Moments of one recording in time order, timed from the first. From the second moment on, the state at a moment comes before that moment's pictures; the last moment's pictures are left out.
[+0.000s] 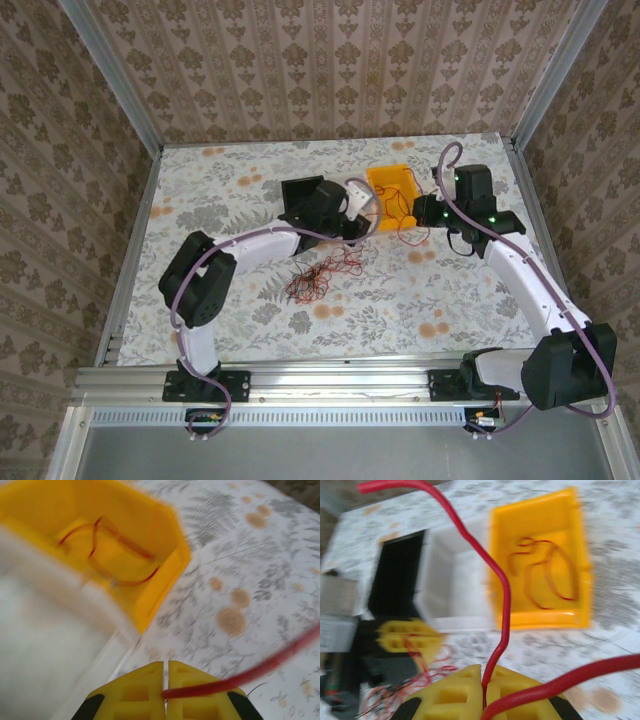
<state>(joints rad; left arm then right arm) -0.77 1.85 1.22 0.02 0.24 -0.11 0.12 1.25 1.05 -0.52 -0.22 0.29</state>
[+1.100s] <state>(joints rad) -0.69 1.70 1.07 0.10 0.04 -0.37 0.20 2.29 1.98 -0.88 -0.11 0.12</state>
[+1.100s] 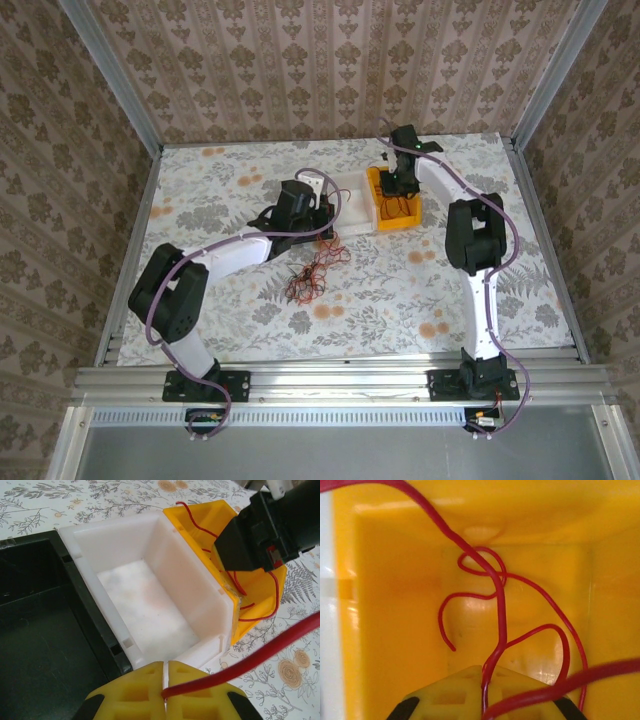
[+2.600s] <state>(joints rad) -0.71 1.73 1.10 0.08 0.06 -0.37 -0.06 1.97 1.46 -0.50 -0.22 0.57</state>
